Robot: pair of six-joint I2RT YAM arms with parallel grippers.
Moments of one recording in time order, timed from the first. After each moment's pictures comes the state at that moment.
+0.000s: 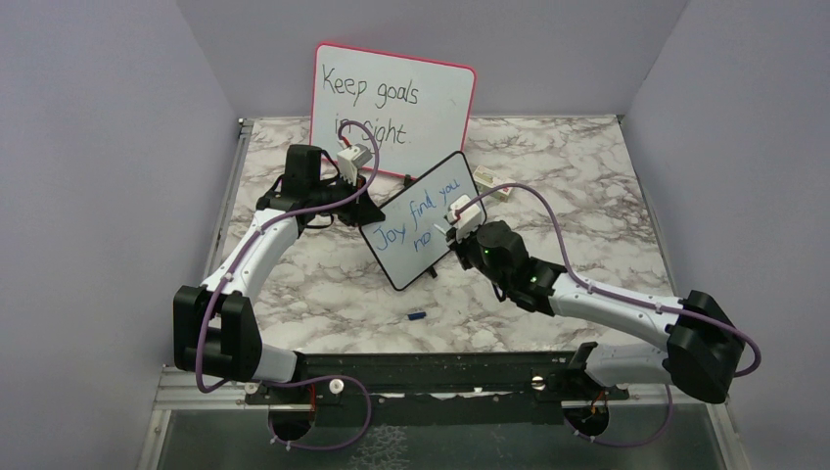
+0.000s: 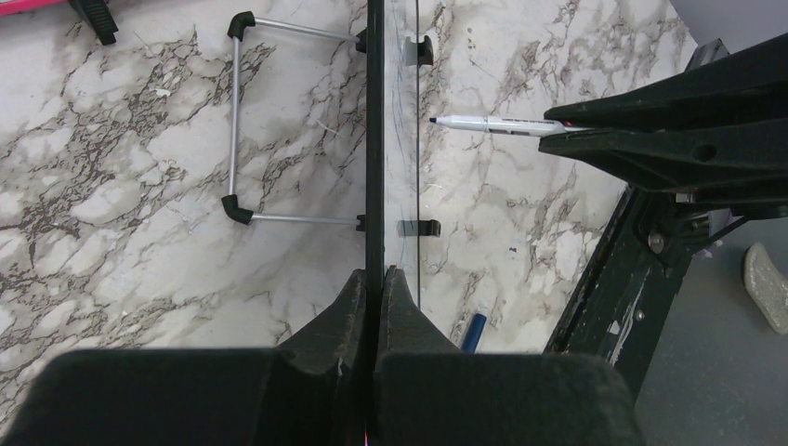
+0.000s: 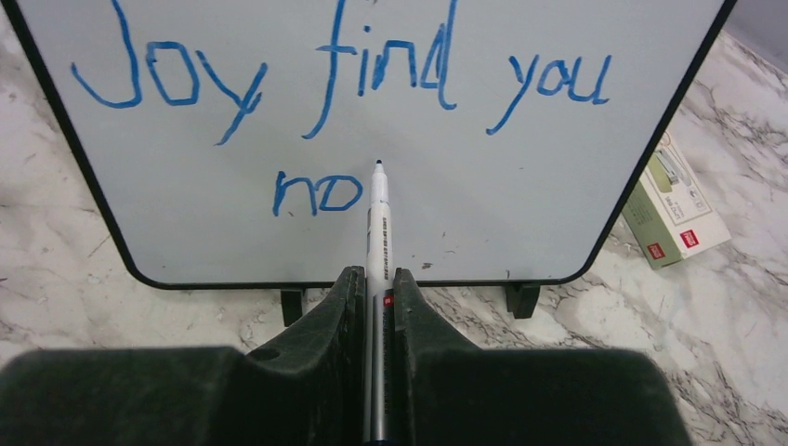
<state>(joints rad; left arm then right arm) -0.20 1.40 1.07 -0.39 0.81 0.06 0.92 1.24 0.70 0.18 0.30 -0.10</state>
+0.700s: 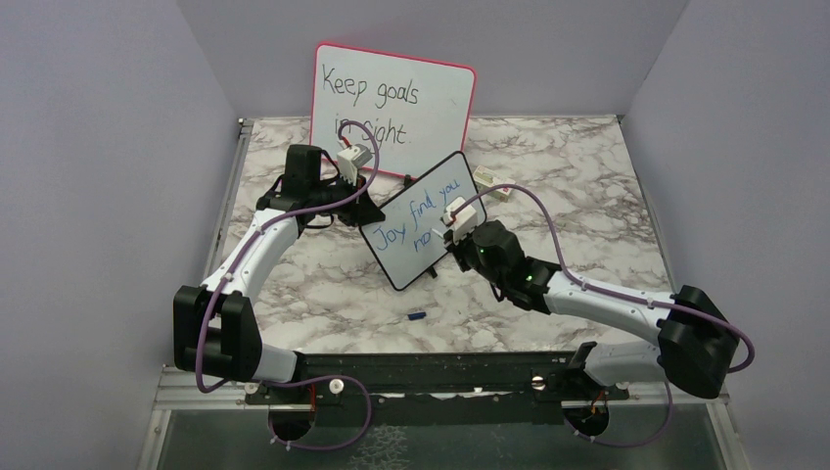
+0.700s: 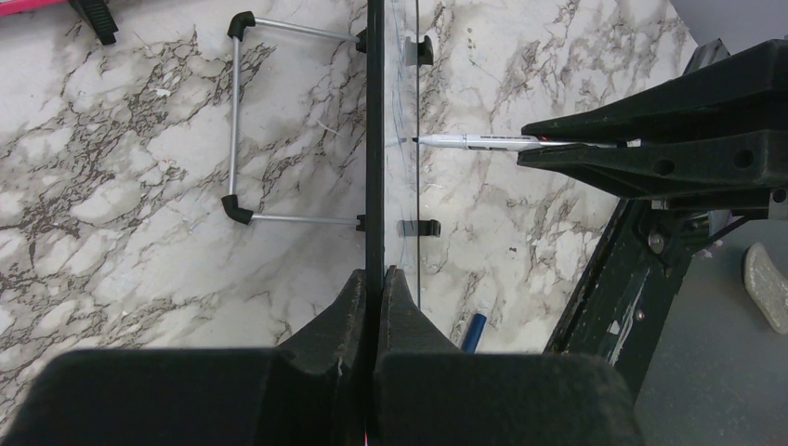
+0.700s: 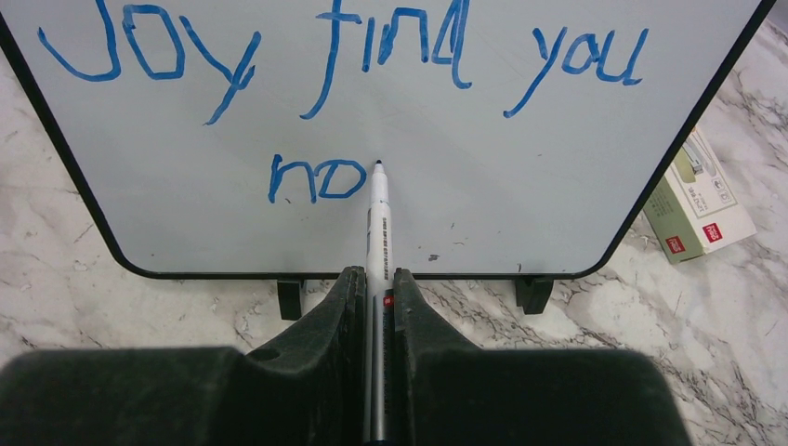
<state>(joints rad) -0.20 1.40 1.07 -0.39 0.81 0.06 0.90 1.28 0.70 0.19 0.27 -0.10</state>
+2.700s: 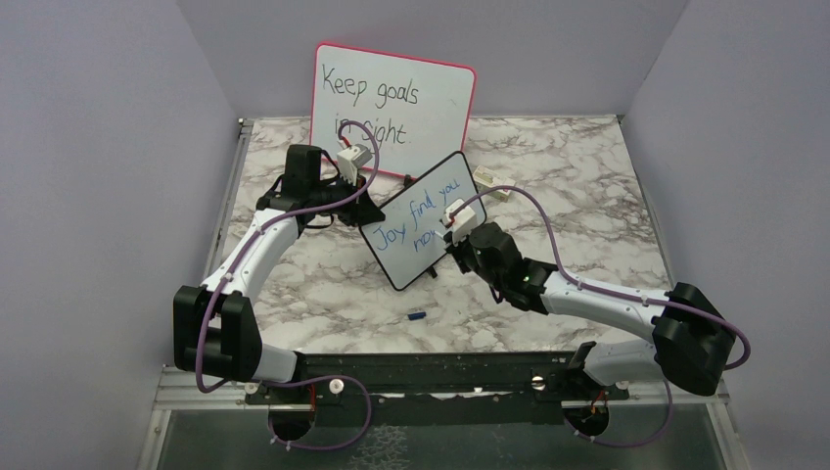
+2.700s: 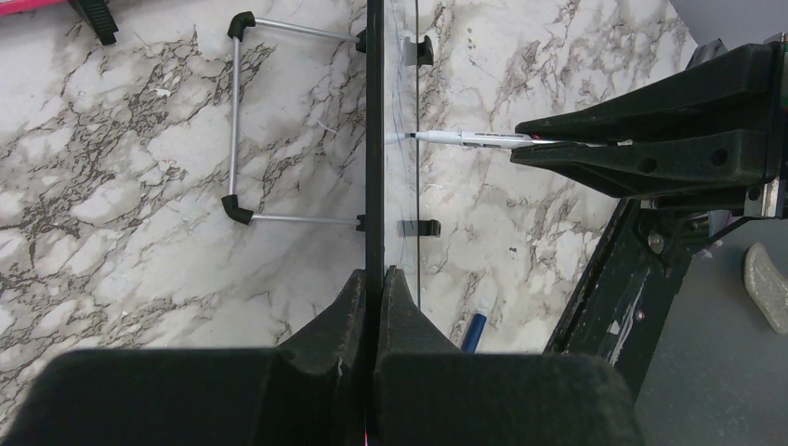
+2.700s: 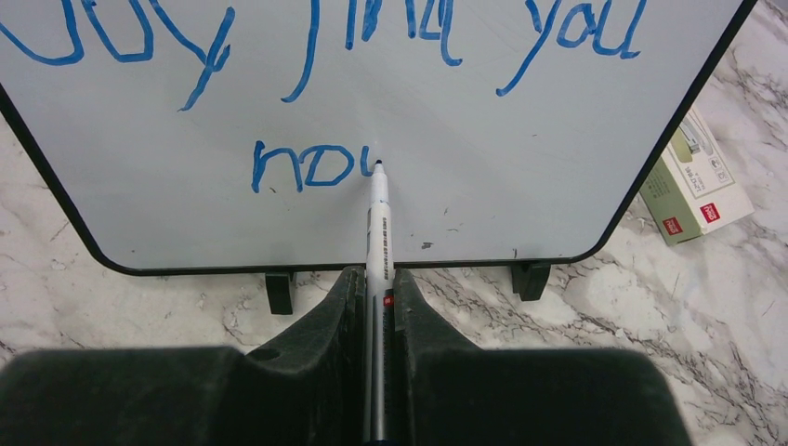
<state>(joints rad) -0.20 1.40 1.07 -0.39 0.81 0.06 0.90 1.30 0.69 0.18 0.30 -0.08</state>
